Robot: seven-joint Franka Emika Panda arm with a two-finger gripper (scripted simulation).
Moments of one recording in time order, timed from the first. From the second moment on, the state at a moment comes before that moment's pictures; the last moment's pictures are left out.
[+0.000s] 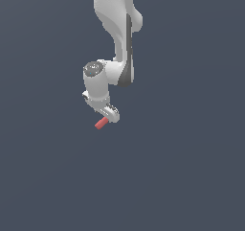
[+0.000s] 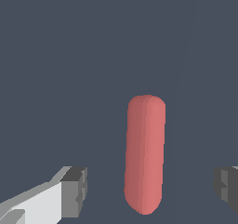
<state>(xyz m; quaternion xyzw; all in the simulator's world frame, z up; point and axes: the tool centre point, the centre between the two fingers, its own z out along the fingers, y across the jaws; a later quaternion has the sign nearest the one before) -0.073 -0.100 0.072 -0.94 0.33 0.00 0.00</state>
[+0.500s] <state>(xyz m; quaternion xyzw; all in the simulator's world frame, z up) -0.080 -0.104 0.063 -0.94 0.35 0.00 0.00</state>
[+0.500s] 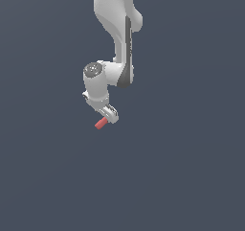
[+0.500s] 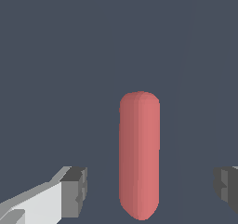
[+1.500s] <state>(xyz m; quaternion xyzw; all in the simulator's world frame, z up) -0.081 -0.104 0.015 -0.93 0.36 0.00 0.00</state>
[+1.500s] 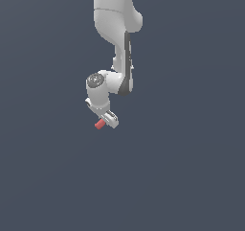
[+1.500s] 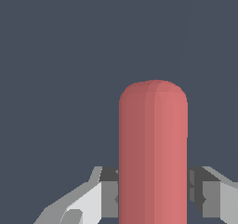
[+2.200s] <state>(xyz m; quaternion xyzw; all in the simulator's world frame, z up) -0.077 -0.092 0.027 -0.93 0.36 0.00 0.00</state>
